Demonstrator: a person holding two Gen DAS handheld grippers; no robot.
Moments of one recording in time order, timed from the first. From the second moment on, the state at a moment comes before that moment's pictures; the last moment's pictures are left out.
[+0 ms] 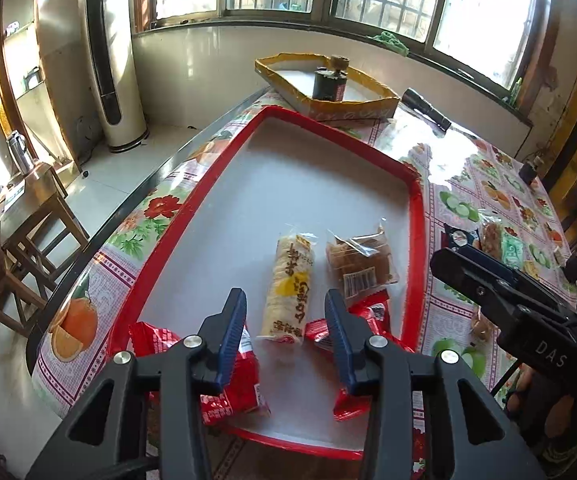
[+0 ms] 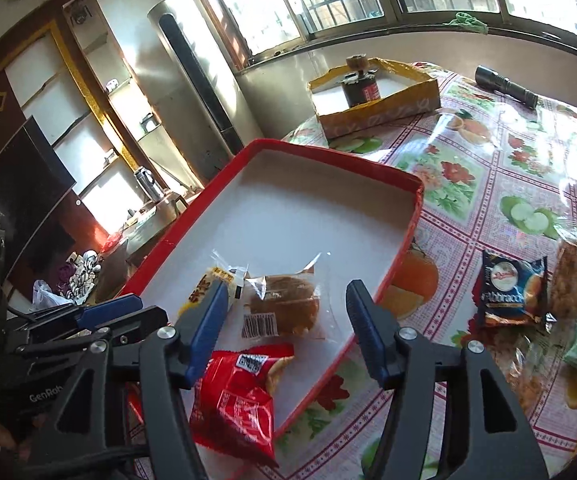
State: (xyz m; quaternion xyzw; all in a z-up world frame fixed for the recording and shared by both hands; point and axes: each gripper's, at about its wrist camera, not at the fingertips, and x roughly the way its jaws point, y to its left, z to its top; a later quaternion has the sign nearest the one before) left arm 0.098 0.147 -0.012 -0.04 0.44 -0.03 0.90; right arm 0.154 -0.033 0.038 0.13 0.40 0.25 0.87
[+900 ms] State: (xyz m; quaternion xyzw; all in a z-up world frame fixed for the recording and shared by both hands) left arm 0.055 0.034 -0.022 0.04 0.45 -0.12 0.88; right arm 0.012 -0.197 0.044 0.17 0.37 0.09 0.91
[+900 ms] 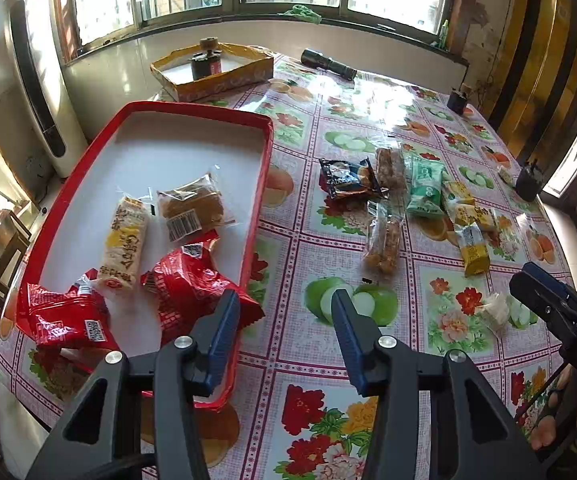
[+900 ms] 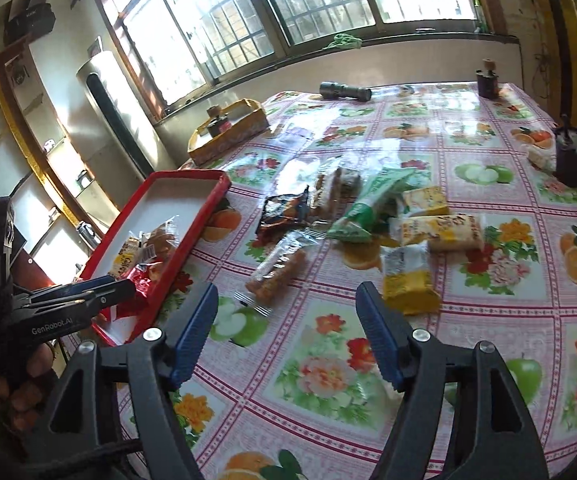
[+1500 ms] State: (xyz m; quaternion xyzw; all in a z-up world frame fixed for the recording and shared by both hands) left arm 0.054 -0.016 -0.041 0.06 0.48 -0.18 0.86; right arm -0.034 -0.241 0.016 0.15 0.41 0.03 0.90
